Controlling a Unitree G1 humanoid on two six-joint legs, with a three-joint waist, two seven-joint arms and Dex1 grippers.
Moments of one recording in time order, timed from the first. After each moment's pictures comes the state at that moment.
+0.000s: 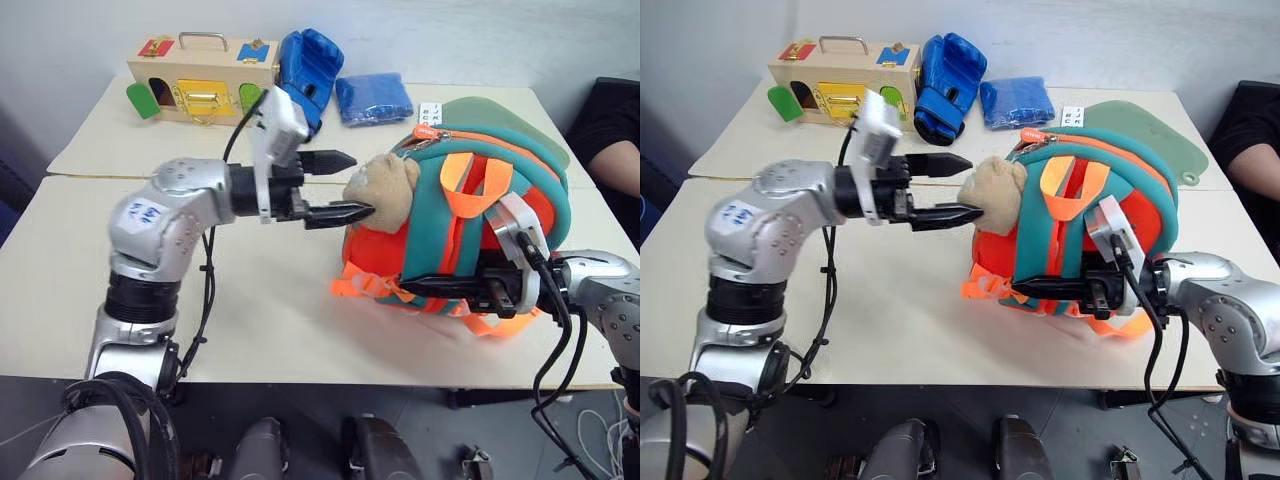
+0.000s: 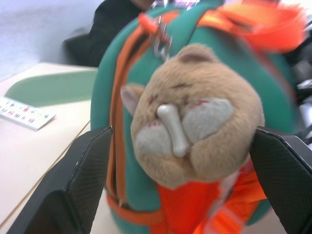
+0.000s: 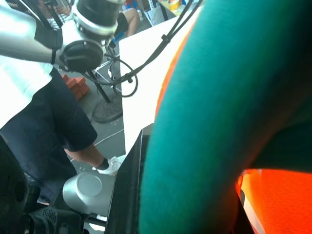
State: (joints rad) left arm -0.93 0.46 -0.08 -0.09 -0.51 0.77 -0.87; right arm -0.41 -0.86 -0.12 -0.33 0.95 0.85 1.13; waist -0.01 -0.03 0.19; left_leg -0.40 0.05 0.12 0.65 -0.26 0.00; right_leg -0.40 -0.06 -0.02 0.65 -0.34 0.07
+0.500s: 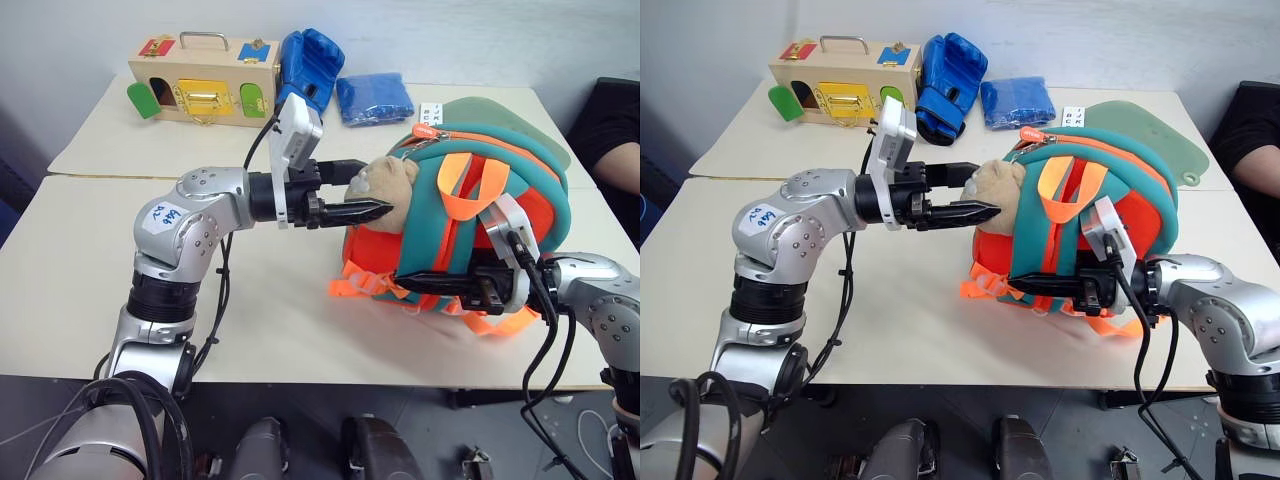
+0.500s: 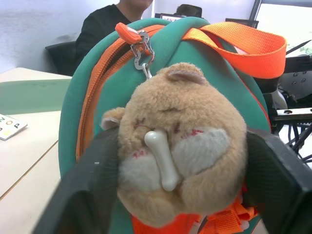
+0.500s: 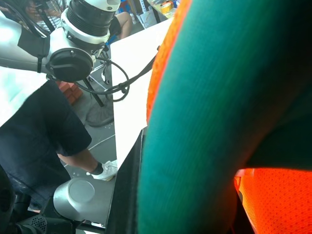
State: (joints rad) left arm -0.93 0.39 -0.05 -0.06 -0.59 0.81 -0.88; right arm -0.41 -0.83 -0.12 -0.32 0.91 0.85 1.10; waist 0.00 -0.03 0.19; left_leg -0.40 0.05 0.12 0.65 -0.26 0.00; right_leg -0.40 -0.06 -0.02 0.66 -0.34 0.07
